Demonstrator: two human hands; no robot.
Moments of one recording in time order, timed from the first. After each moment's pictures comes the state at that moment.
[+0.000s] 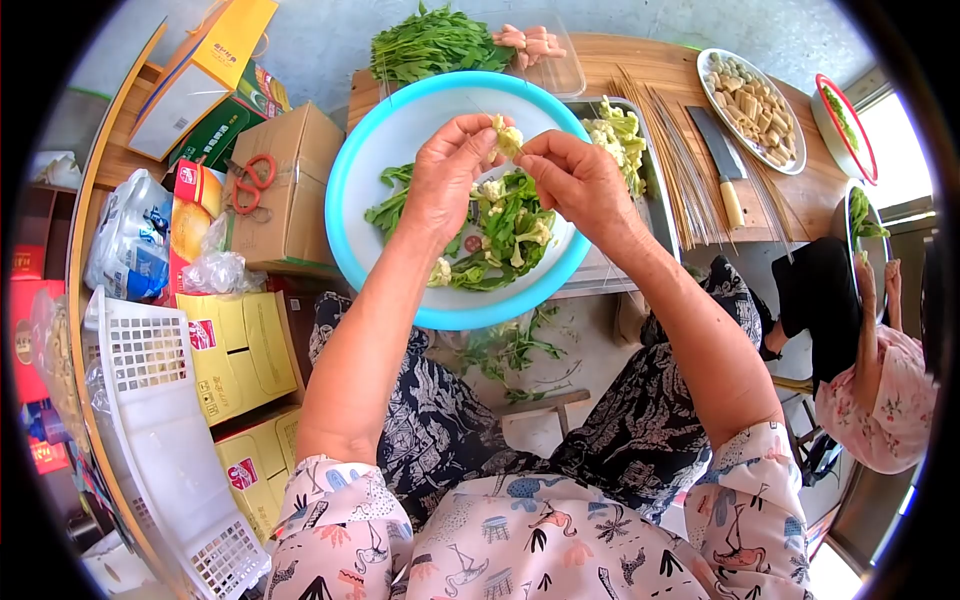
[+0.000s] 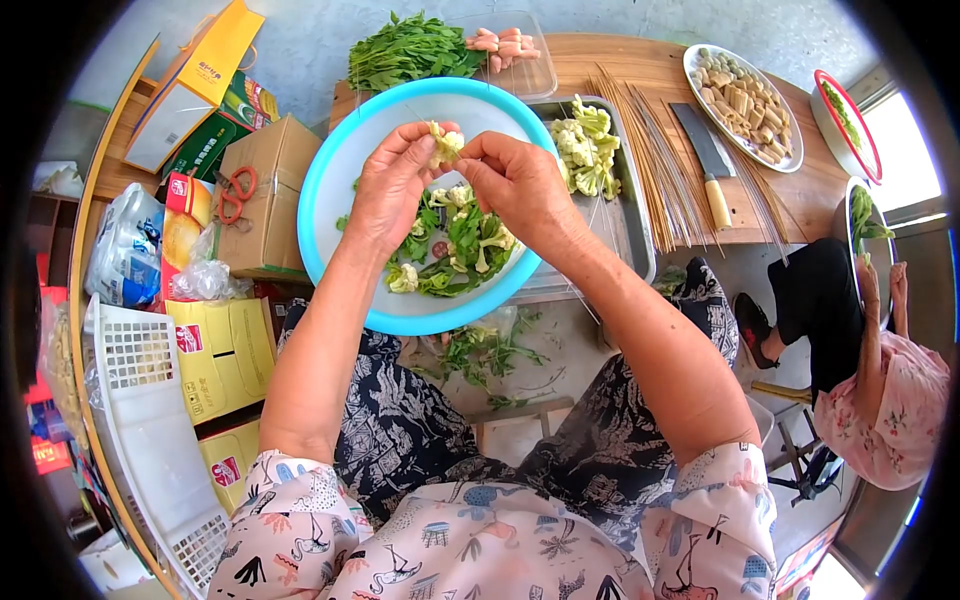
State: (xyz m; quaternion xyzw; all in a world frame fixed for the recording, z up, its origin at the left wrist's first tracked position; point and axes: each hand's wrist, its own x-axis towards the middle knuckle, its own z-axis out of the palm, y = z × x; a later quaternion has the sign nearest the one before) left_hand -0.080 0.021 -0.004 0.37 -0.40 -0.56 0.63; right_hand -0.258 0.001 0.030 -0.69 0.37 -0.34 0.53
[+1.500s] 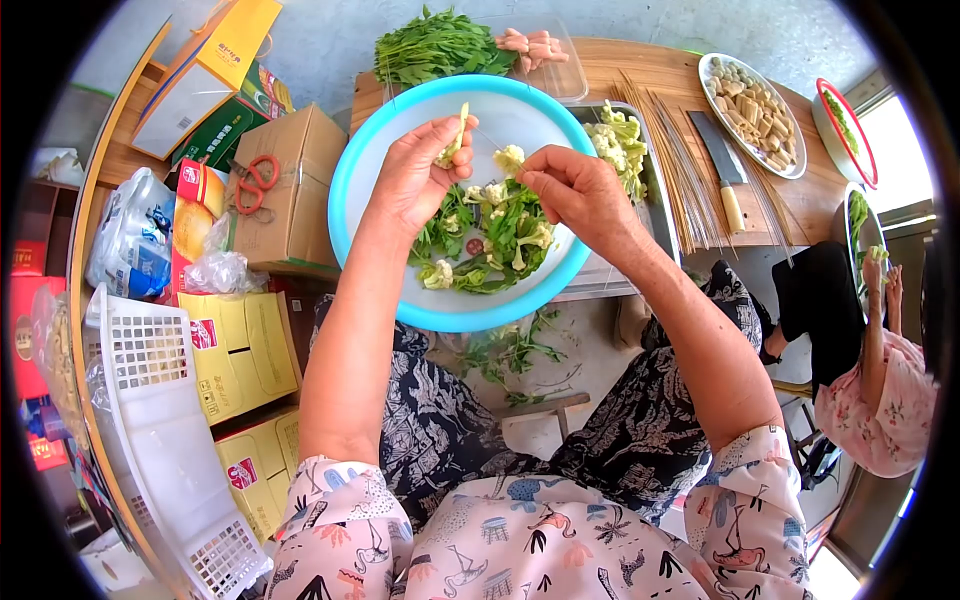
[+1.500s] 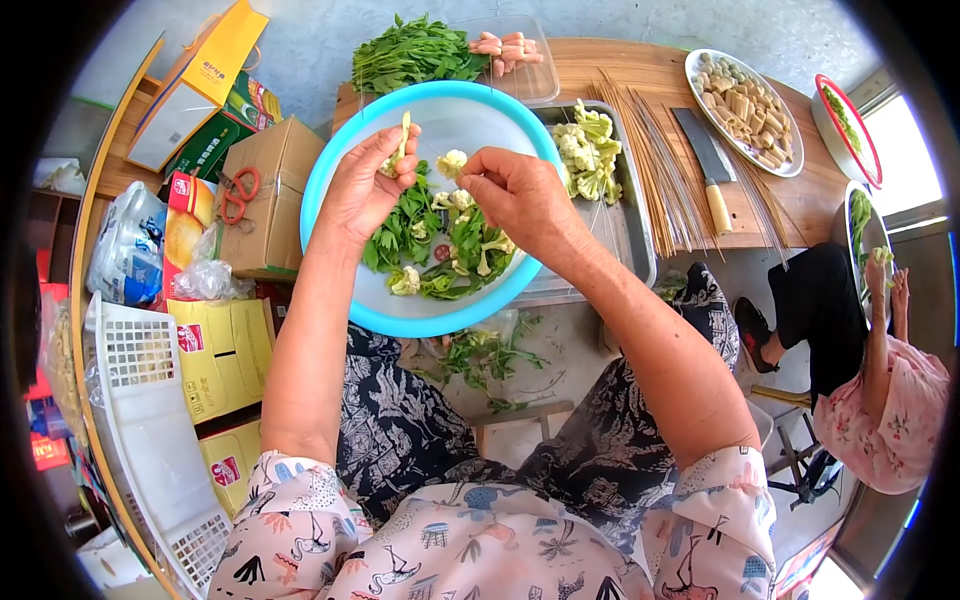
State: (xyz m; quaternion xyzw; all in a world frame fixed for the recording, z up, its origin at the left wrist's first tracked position) left_hand -0.047 0.023 0.019 0.38 -0.29 -0.64 0.60; right_hand -0.262 0.004 0.030 -0.72 0.36 -0.29 0.52
